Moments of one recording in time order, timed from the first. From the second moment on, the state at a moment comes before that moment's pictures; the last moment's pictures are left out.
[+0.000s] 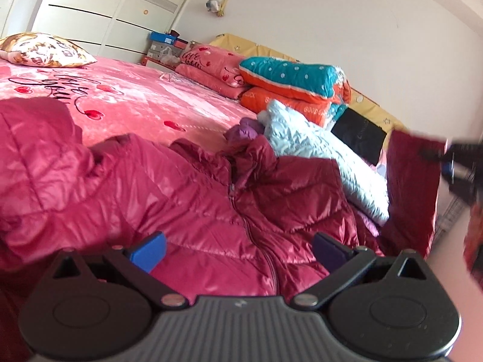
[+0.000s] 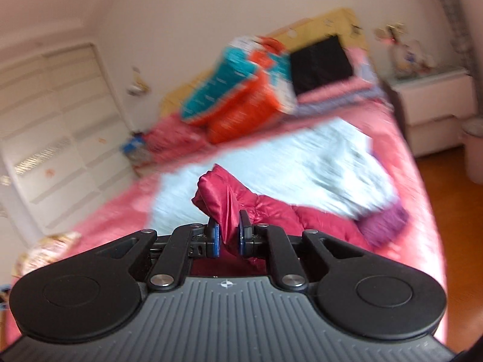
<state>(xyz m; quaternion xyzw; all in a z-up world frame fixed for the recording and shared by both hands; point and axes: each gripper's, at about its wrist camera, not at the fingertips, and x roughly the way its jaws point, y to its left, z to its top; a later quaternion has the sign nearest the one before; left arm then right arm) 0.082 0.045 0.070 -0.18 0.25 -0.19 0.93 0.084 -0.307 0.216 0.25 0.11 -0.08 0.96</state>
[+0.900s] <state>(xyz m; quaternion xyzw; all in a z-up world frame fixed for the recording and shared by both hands) 0.087 0.113 0.077 -0.24 0.23 -0.14 0.93 0.194 -0.121 0.165 0.37 0.27 0.26 0.85</state>
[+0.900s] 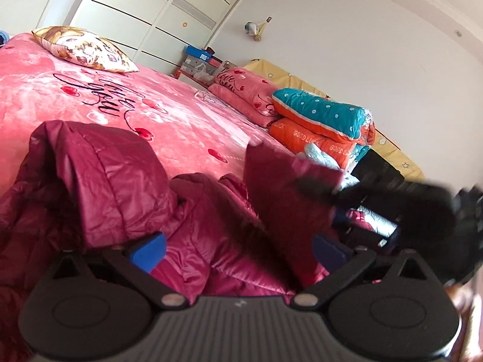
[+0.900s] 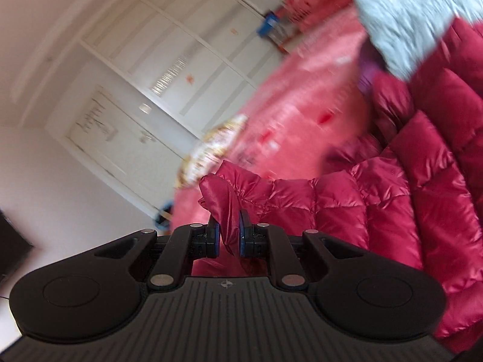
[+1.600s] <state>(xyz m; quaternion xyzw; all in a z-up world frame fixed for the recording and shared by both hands) 0.079 0.100 0.083 -0.22 0.18 -0.13 0.95 0.161 -0.154 0.150 0.30 0.26 0.22 0.89</state>
